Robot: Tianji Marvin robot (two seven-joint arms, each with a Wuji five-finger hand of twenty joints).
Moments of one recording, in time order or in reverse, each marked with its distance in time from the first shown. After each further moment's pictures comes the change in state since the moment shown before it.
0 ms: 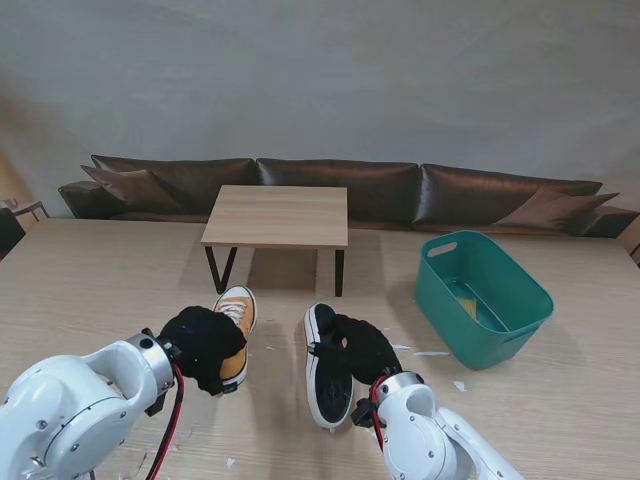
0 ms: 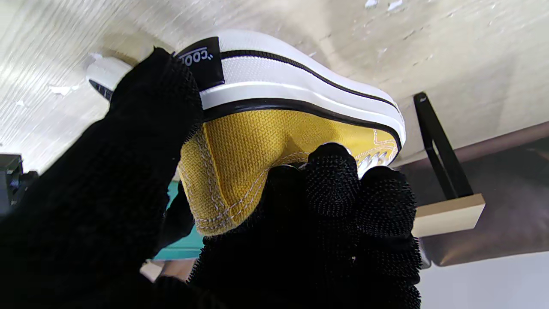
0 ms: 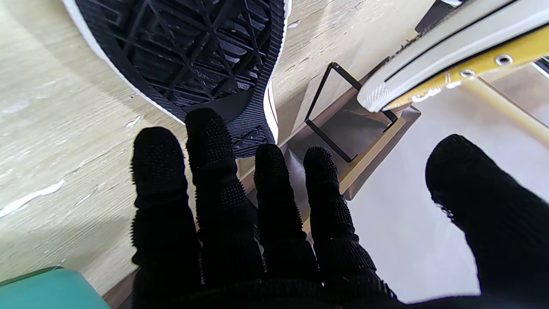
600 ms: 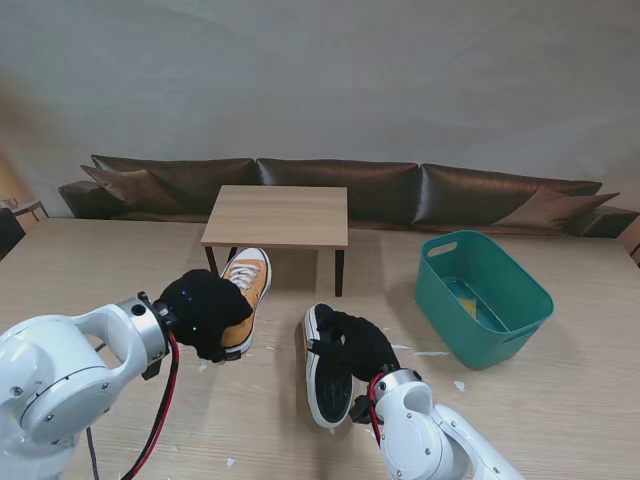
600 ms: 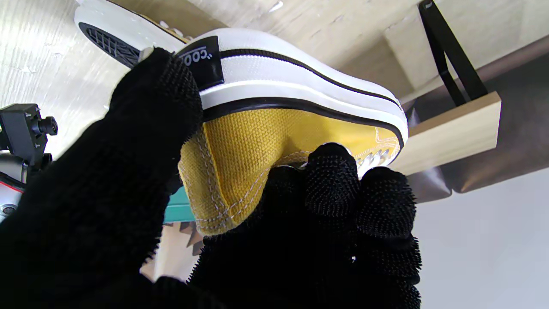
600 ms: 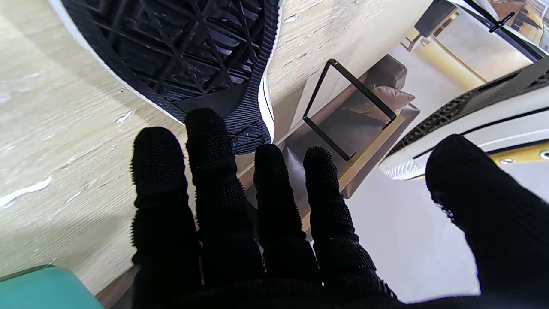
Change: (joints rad) left arm -0.119 0.010 -0.027 -0.027 -0.065 -0.124 -0.023; right arm 0.018 -0.004 -0.011 0.012 0.000 0.000 -0.012; left_hand 0.000 0.000 -0.001 0.000 0.000 0.001 0.000 0.000 0.000 0.000 0.000 0.011 0.000 0.000 0.000 0.001 -0.002 0.000 -0.001 0.010; right_hand 0.000 0.000 0.000 0.000 0.000 0.001 0.000 -0.001 0.000 0.004 0.000 0.000 -0.001 0.002 0.000 0.000 0.000 0.000 0.000 0.000
